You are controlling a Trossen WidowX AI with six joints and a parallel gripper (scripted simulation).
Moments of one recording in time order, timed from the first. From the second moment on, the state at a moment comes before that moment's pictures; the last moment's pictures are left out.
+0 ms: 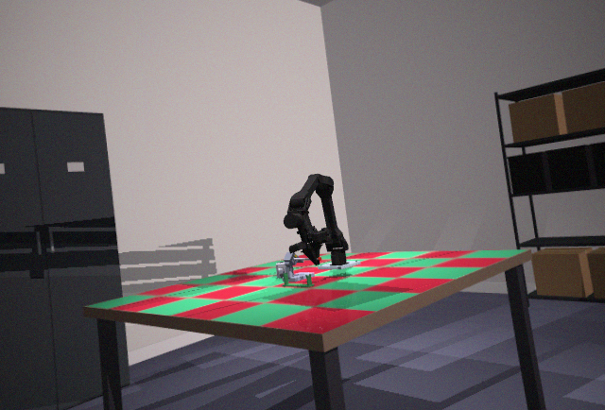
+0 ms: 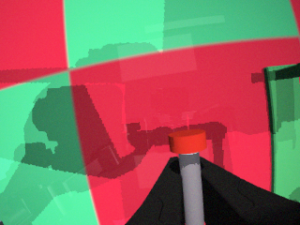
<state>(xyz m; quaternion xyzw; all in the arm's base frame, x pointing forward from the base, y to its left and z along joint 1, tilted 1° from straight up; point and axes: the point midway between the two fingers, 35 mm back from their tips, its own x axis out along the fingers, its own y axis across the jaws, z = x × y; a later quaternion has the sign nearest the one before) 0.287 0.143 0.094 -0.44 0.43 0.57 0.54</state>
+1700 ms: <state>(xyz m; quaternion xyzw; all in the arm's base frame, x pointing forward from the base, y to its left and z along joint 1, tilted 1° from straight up) 0.287 0.171 0.100 -0.42 0.45 0.58 0.53</state>
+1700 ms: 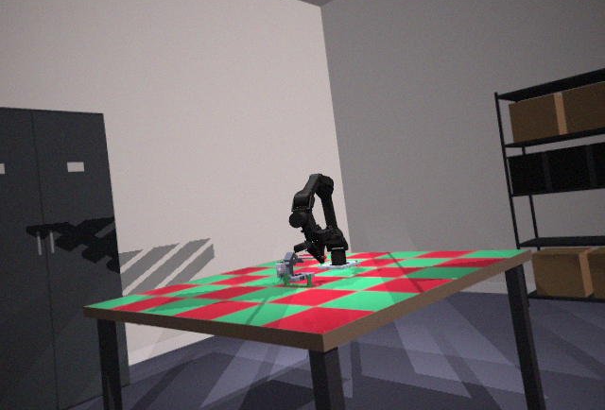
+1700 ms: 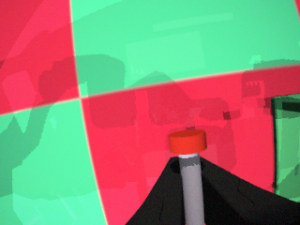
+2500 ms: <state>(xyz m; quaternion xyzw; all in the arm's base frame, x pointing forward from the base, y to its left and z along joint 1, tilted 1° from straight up) 0.282 0.176 0.112 -0.42 0.46 0.58 0.52</state>
